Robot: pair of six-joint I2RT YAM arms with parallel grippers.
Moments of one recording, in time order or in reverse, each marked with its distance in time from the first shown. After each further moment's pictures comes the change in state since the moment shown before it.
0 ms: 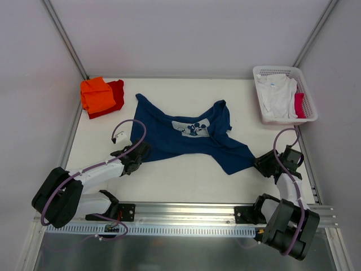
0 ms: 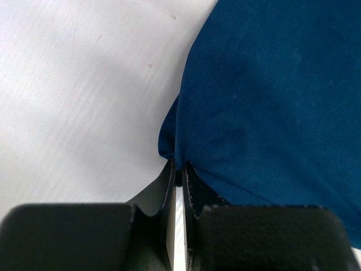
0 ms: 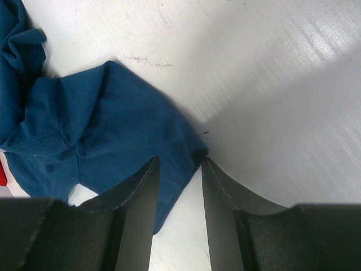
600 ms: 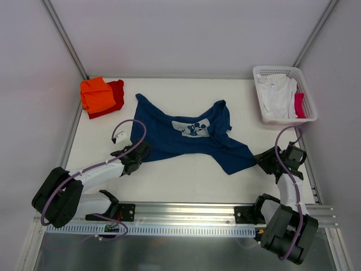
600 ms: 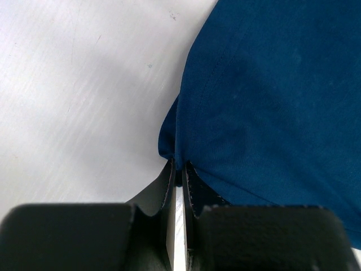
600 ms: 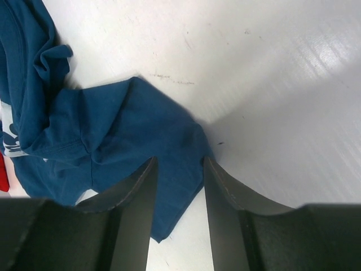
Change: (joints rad) left arm -0.001 0.002 0.000 0.000 -0.003 0.000; right arm 0.004 -0.034 0.040 -0.011 0.021 -0.003
